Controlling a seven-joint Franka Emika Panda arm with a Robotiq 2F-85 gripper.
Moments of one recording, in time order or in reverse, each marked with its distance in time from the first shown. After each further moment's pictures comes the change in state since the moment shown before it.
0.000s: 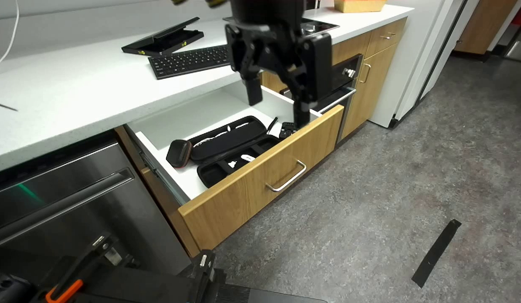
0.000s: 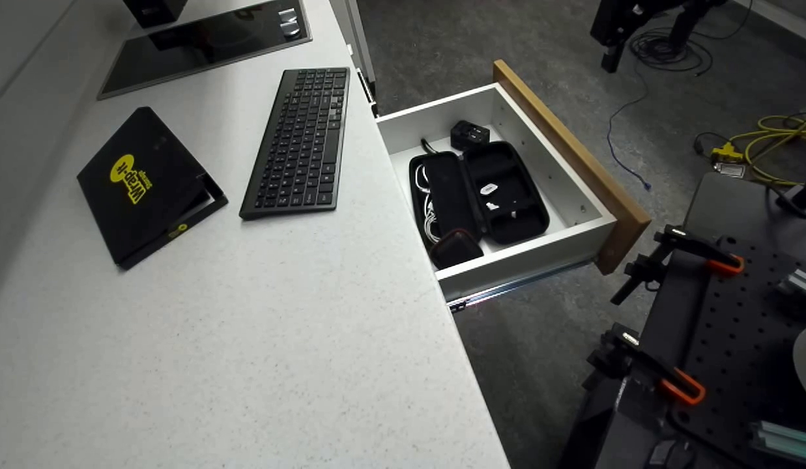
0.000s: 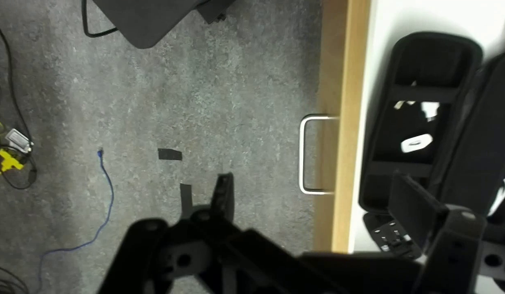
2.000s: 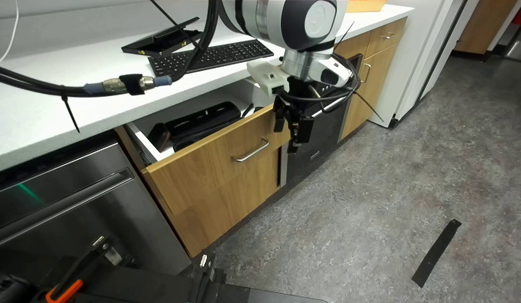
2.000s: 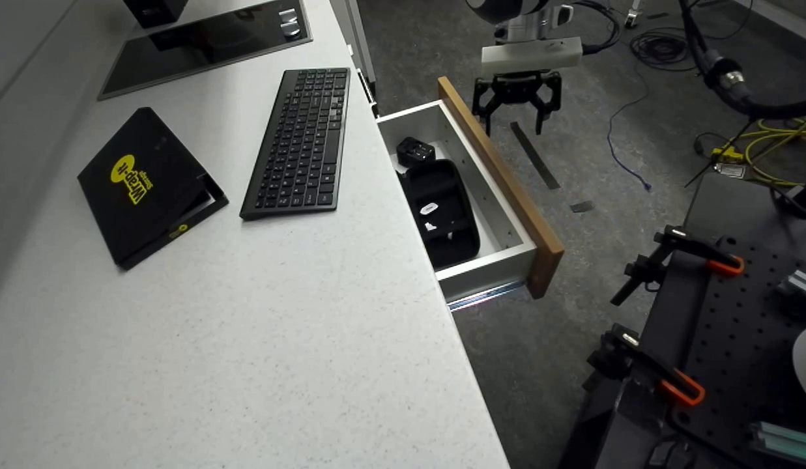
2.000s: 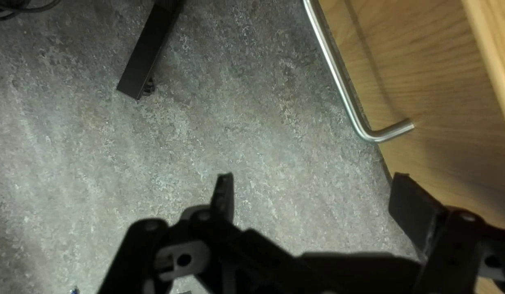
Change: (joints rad) arm 0.115 0.860 -0.031 0.634 0.444 -0.003 0.145
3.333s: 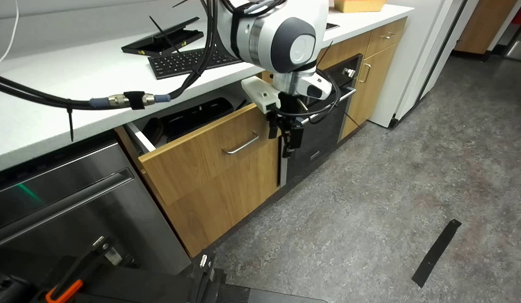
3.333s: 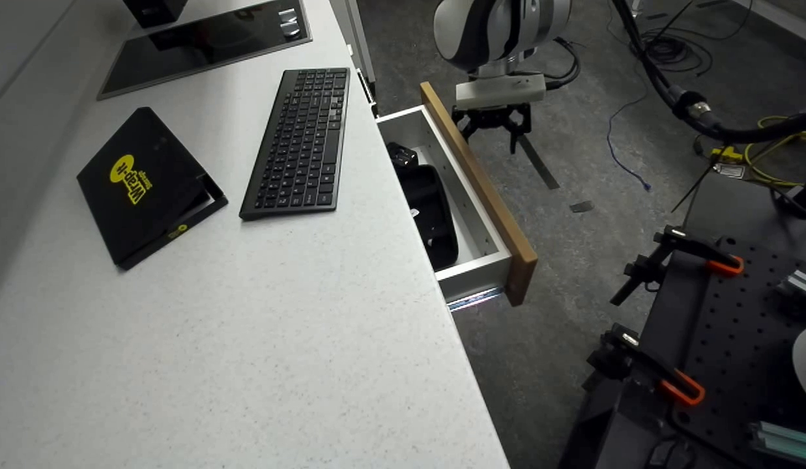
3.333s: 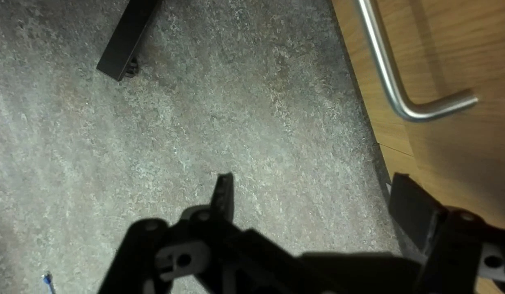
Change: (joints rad) arm 0.040 0.166 0.018 0.124 0.002 0.068 -0.002
